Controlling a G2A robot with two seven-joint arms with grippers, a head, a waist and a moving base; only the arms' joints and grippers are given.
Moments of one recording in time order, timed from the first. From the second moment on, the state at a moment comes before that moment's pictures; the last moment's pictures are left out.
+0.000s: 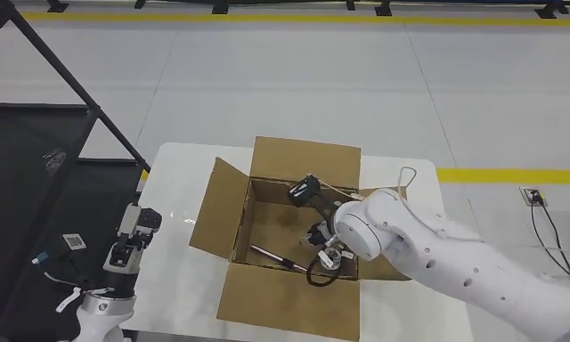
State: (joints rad) left arm 1.61 -1.28 -1.76 -2.06 -0.03 -0.28 -0.14; right arm -0.15 -1.04 0.27 -1.62 -0.49 0.35 1.14
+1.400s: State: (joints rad) left arm 1.61 -1.28 -1.76 -2.06 -0.03 -0.28 -0.14; right arm -0.28 -1.29 0.23 -1.20 -0.77 -0.03 1.37
